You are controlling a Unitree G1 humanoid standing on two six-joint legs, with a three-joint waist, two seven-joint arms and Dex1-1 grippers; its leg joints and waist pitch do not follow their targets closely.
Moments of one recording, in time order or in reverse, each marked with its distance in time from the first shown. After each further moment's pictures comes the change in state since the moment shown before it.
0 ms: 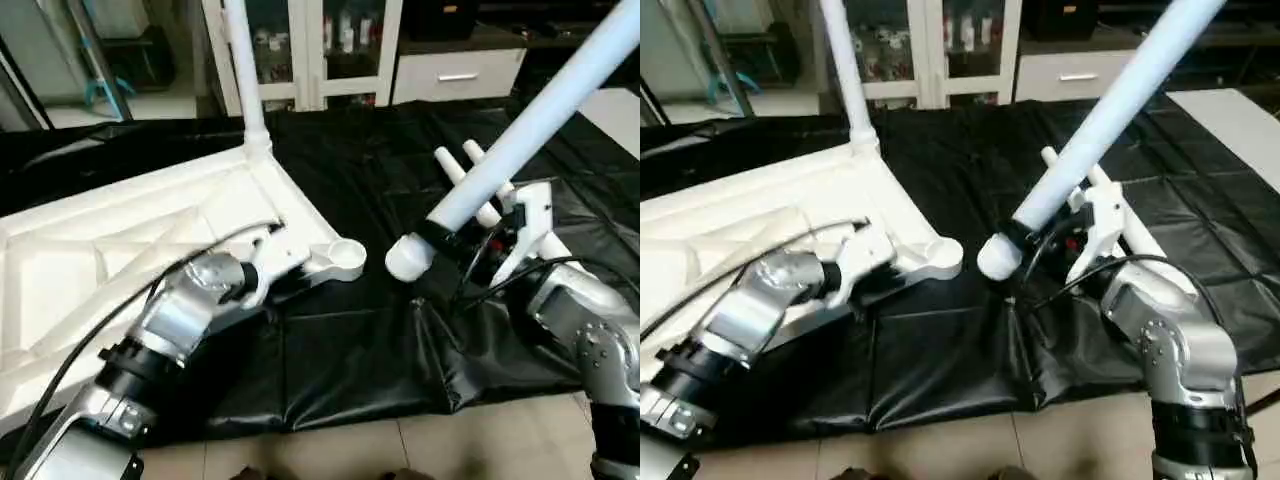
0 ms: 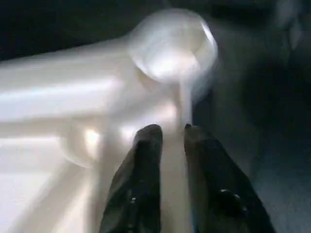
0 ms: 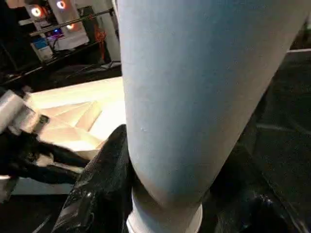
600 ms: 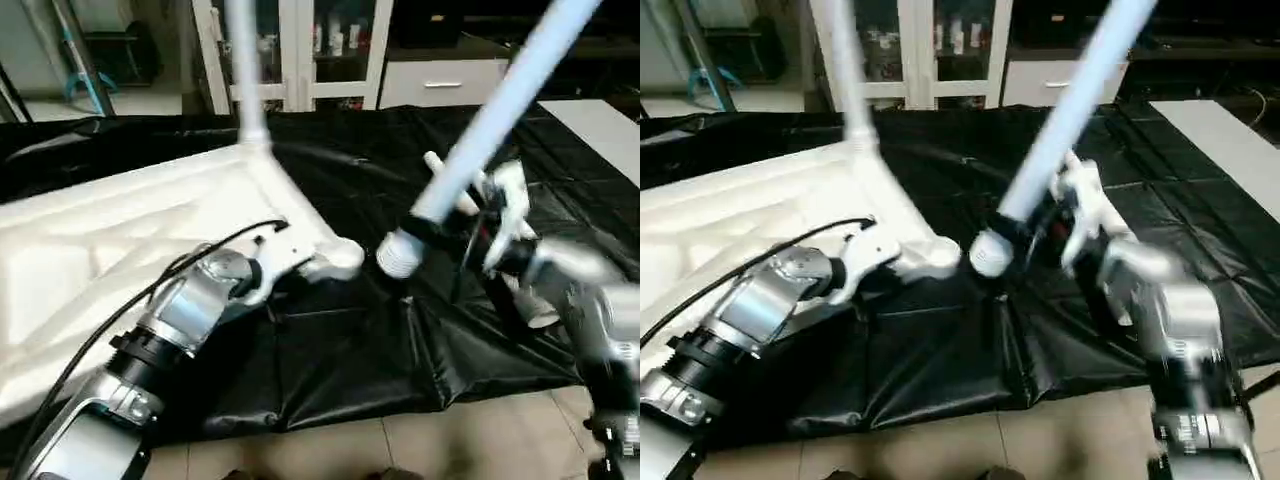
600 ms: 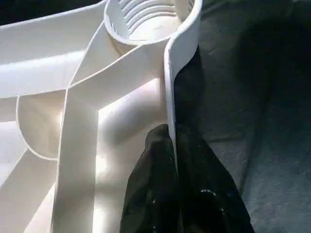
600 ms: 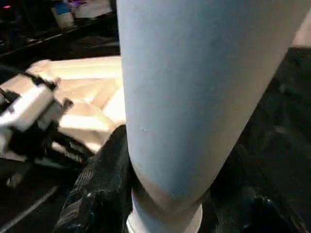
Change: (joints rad) left arm -0.056 0.020 -0.141 0.090 0.116 0.111 -0.033; right arm -0.133 -0.064 0.084 0.262 -0.052 -0.075 0.199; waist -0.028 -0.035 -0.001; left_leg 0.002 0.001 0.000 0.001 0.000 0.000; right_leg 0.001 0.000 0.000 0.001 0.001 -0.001
